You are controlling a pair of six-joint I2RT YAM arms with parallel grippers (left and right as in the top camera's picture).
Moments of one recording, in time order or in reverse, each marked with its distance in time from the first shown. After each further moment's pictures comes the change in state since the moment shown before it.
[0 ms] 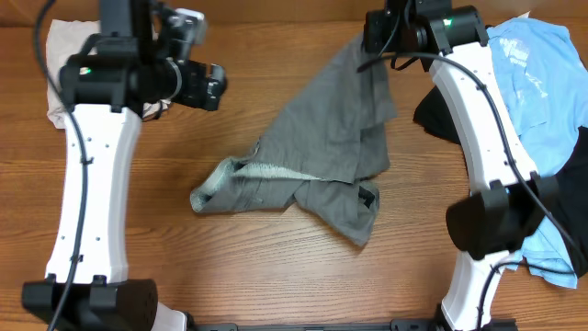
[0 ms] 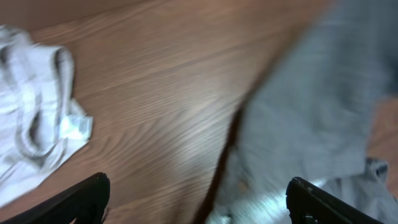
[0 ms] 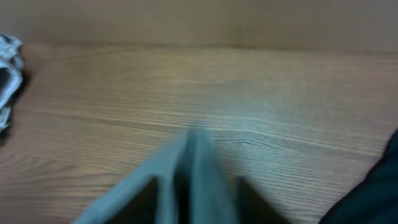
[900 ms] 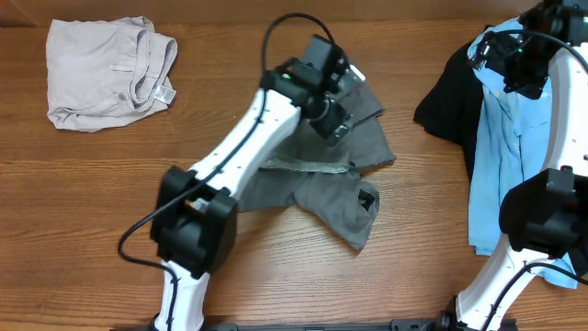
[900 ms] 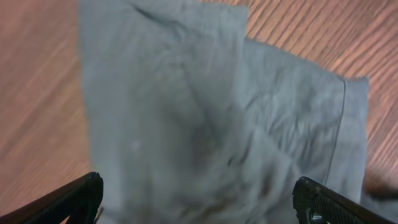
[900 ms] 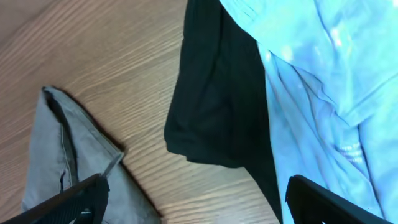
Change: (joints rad) left arm -0.483 0.439 0.000 0.326 -0.137 0.066; right arm -0.463 0.004 0.007 -0.347 -0.063 0.081
